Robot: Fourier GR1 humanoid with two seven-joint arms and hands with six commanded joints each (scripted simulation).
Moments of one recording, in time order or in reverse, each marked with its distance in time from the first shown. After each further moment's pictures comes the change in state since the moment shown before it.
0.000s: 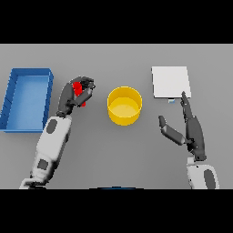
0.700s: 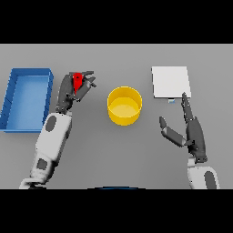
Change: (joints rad) left arm -0.003 0.004 -0.030 -0.112 0.031 0.042 0.008; right arm 0.017 -0.002 0.007 -0.016 0.005 0.003 -0.015
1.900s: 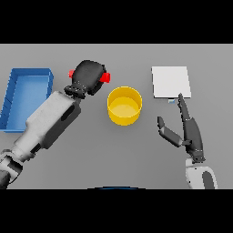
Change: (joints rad) left arm -0.273 0.277 -0.628 -0.063 -0.614 -0.171 0.419; right arm -0.001 0.006 0.019 -0.003 0.024 0.004 0.040
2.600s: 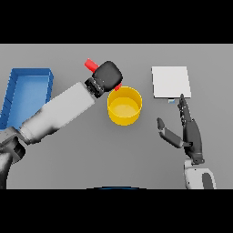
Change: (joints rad) left arm -0.258 0.006 -0.365 0.158 -0.244 -0.236 -0.170; right arm 0.021 0.040 -0.017 0.001 -0.069 0.007 -0.056
